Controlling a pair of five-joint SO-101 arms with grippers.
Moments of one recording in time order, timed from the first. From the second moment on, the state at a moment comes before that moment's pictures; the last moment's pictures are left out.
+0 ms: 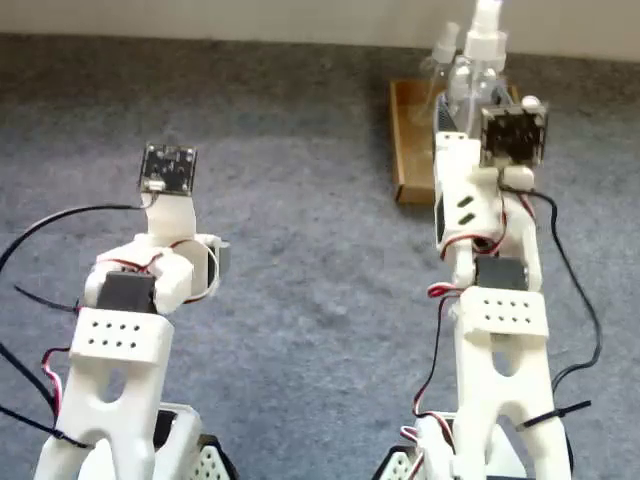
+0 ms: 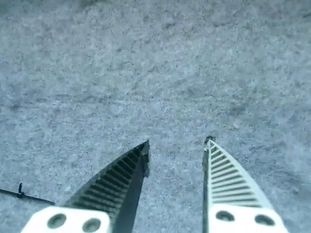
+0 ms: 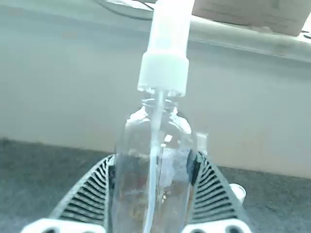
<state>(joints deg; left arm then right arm) -2.1 -47.3 51.5 58.1 5.8 -1.4 -36.2 48.0 -6.2 8.8</state>
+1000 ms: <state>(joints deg) -2.2 -47.3 76.6 36.0 0.8 -3.6 -12.2 62.6 -60.8 8.7</state>
